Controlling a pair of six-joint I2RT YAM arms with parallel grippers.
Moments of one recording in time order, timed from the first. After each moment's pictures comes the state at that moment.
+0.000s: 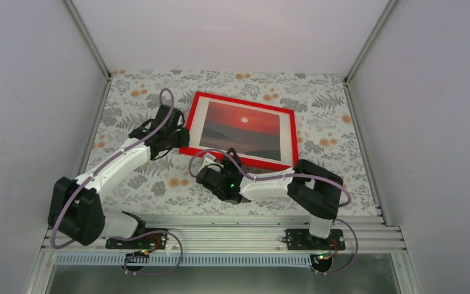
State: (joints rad) left arm -0.44 1.37 0.97 -0.55 -0.07 -0.38; right arm 1.21 1.83 0.96 -0.10 1.11 -0.45
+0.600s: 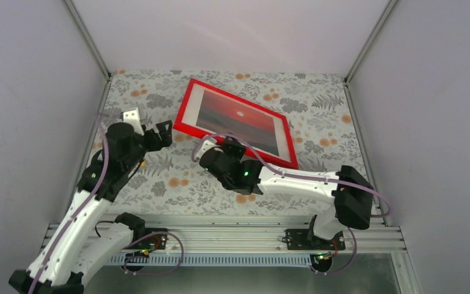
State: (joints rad) left arm -0.37 0.79 0.90 -0.53 -0.08 -0.48; right arm 1.21 1.58 1.09 -0.32 1.02 -0.45
